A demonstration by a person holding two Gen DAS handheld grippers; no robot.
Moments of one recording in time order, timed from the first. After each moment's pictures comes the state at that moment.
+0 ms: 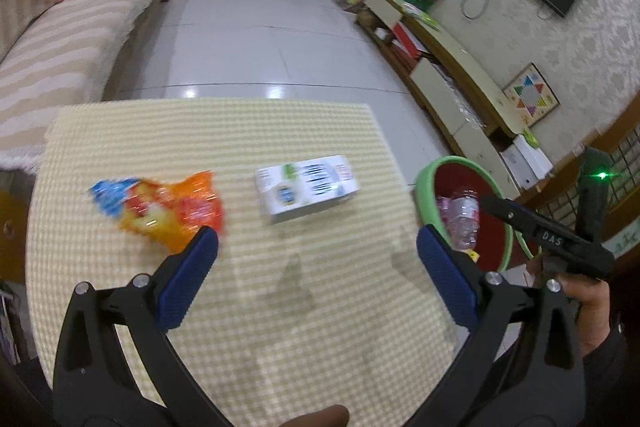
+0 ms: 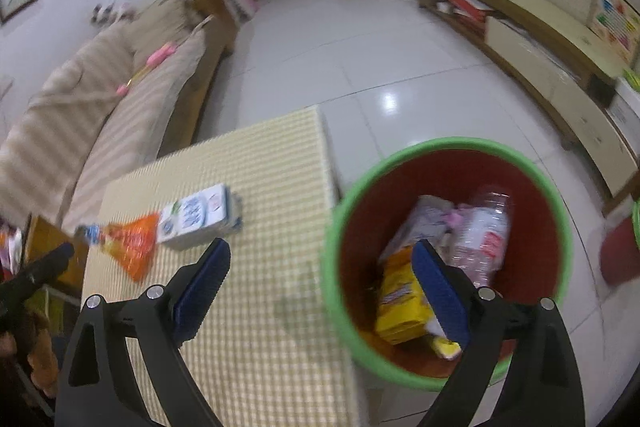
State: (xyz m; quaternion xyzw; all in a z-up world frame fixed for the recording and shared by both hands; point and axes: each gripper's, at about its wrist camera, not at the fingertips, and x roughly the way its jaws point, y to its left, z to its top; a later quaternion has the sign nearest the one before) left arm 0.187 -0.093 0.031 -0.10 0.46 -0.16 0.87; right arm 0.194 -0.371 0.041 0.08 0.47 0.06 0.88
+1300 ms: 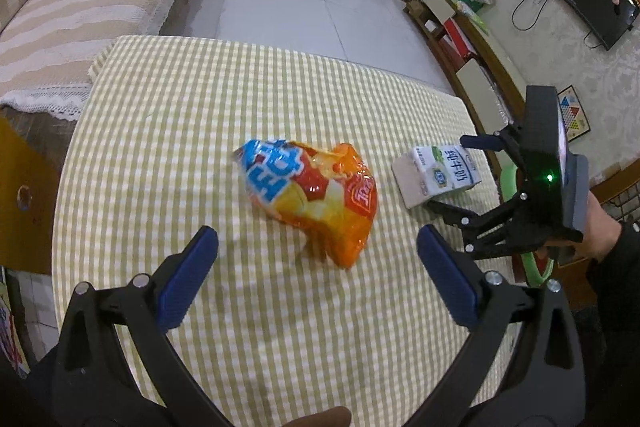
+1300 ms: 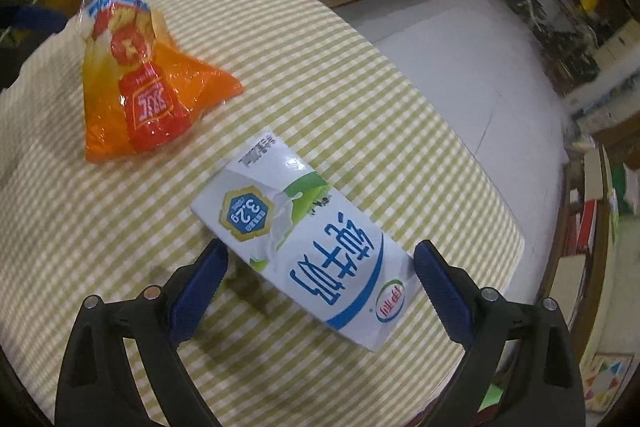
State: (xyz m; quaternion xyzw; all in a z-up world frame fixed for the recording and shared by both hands) left arm 0.218 0.018 -0.038 -0.14 0.51 -0.12 0.84; right arm 0.304 -0.164 -0.083 -0.37 0.48 0.28 0.74
